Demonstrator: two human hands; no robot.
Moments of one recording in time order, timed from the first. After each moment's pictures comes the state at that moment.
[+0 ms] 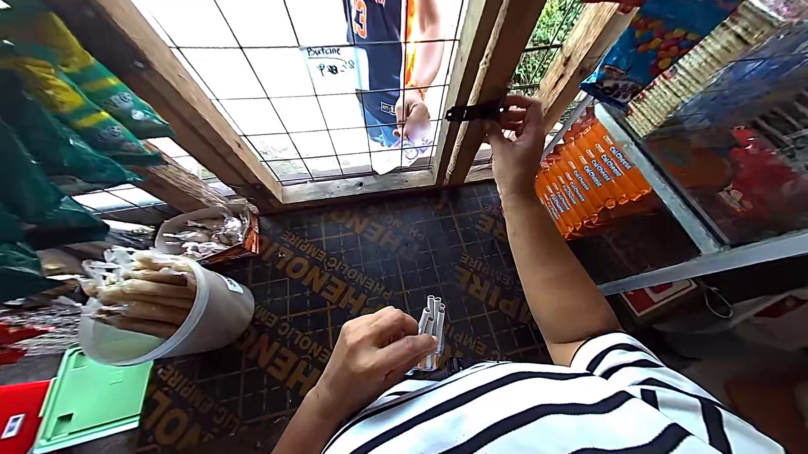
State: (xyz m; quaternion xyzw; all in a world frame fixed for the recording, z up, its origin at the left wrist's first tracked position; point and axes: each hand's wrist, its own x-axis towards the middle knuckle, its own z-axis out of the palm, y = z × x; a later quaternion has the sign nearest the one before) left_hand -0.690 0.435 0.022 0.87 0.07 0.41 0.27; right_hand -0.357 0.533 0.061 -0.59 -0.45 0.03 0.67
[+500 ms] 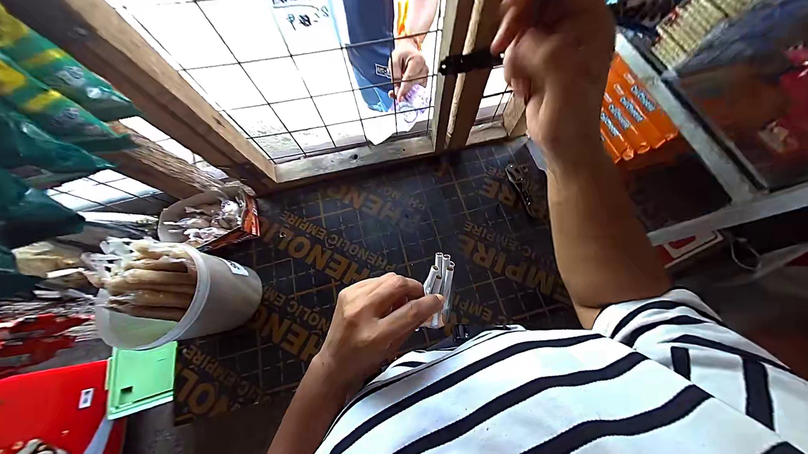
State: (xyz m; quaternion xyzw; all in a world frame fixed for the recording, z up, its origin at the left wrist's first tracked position) left_hand -0.685 0.441 0.046 0.89 0.07 0.40 0.23; right_hand -0.377 0.489 0.138 -0.36 -0.68 0.09 0.63
